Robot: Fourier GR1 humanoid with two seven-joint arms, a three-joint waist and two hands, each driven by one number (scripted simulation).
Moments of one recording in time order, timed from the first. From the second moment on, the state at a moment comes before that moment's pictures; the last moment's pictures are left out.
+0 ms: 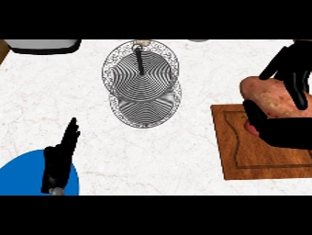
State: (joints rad) left arm 0.07 0.10 -0.06 -1.40 -0.06 0.19 0.03; right arm -0.63 -0.20 -0.08 -2.10 0.54 0.61 0.69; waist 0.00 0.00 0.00
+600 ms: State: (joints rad) left arm 0.07 0.10 -0.05 -1.40 -0.06 0.17 0.02; right arm -0.98 -0.15 -0.05 -1.75 0.62 0.50 0.79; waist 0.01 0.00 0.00
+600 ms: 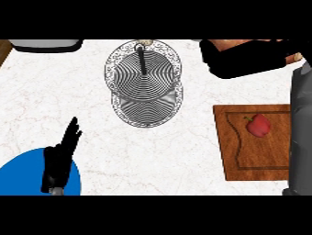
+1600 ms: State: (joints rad) left arm 0.08 0.08 -0.06 -1.41 -0.09 0.18 0.02; right arm -1.11 -0.02 0.08 -1.09 0.79 0.15 0.52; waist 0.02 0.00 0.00
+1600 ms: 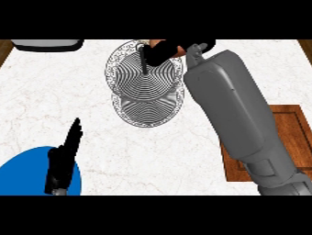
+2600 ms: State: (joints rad) left arm 0.06 0.07 -0.07 -1.40 -0.10 0.17 0.04; right arm -1.11 0.00 -0.04 -0.87 0.26 -0.24 0.29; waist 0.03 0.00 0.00
